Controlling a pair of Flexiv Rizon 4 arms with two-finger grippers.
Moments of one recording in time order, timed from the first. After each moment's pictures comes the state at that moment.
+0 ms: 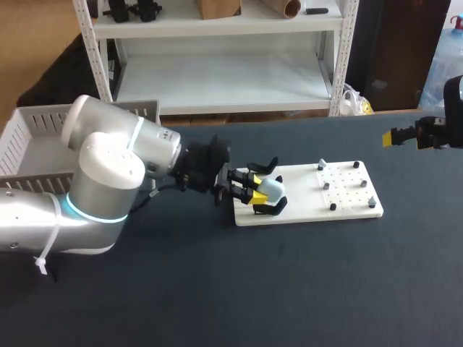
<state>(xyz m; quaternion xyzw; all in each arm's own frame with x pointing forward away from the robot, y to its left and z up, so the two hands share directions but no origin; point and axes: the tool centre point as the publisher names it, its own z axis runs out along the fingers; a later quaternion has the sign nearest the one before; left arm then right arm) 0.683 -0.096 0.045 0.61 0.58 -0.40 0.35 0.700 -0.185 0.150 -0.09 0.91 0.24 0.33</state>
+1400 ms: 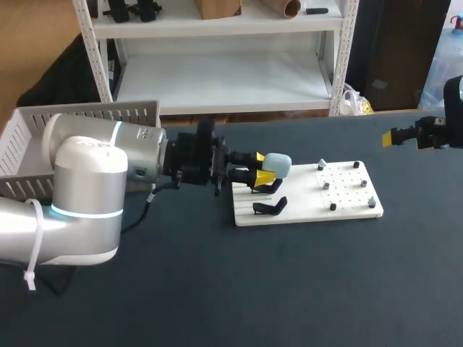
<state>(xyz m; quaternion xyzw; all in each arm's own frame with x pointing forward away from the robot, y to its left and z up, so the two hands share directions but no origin) 0.652 -0.111 0.128 0.56 0.53 -0.46 0.45 0.700 -0.185 0.150 -0.09 0.91 0.24 0.33</state>
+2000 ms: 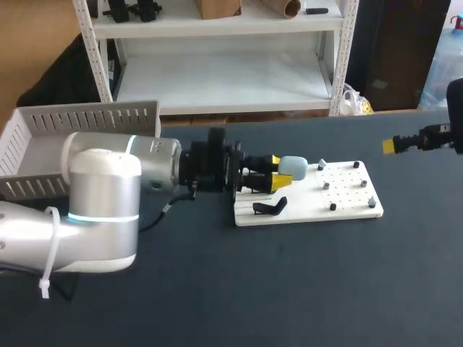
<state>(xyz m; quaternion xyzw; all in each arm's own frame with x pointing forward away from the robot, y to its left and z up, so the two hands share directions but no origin) 0.639 -0.140 0.134 0.55 0.48 -0.48 0.49 0.669 -0.171 0.166 -0.16 0.89 0.24 0.35</state>
